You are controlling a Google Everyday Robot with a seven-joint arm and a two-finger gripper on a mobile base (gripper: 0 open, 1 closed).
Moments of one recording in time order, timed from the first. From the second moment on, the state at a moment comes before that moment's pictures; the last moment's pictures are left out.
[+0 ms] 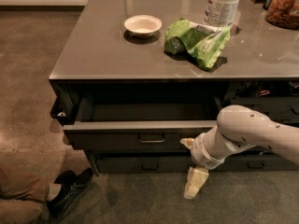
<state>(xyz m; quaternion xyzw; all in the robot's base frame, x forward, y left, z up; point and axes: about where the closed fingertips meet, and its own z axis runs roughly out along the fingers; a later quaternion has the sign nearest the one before) 0.437 -0.128 0.615 -0.66 0.72 0.15 0.17</state>
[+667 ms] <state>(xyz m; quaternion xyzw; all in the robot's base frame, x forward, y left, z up) 0.505 -0.108 0.600 -0.65 0.73 0.12 0.18</state>
